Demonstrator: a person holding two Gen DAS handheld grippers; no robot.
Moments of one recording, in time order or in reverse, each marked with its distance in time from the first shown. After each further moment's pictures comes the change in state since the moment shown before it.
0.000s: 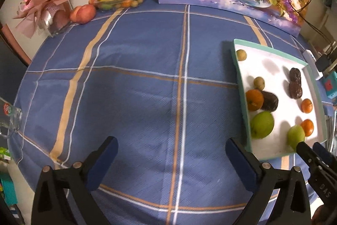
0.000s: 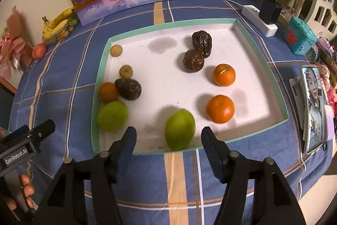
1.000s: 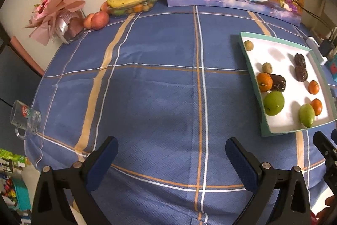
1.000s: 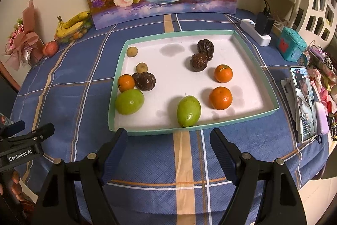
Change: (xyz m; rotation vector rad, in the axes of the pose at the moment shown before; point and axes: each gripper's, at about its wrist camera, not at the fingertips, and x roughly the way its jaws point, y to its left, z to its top) left arm -0.025 0.014 -0.026 0.063 -0.024 0.110; right arm -0.033 0.015 -0.038 -0.040 -0.111 0.000
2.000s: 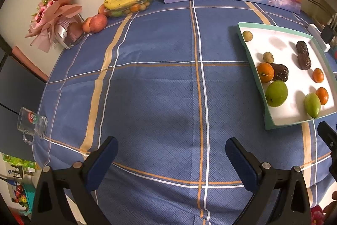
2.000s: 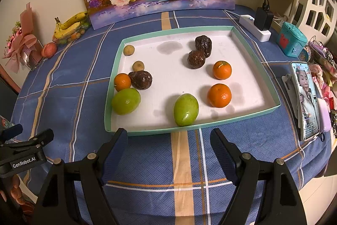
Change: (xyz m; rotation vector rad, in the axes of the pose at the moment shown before) left arm 0.001 -0.011 -0.002 0.068 0.017 0.044; right arm 0.006 -0.006 -0.001 0.019 0.012 0.006
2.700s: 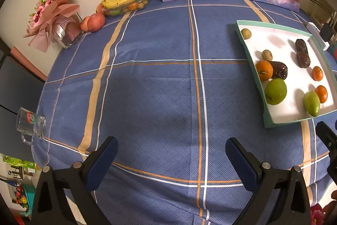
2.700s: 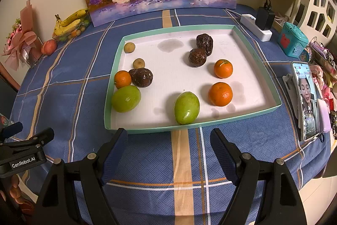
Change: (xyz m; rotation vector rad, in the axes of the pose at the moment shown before) left arm 0.003 0.000 -0.001 0.008 0.008 -0.010; right arm 0.002 0.002 0.000 -0.009 0.012 -0.003
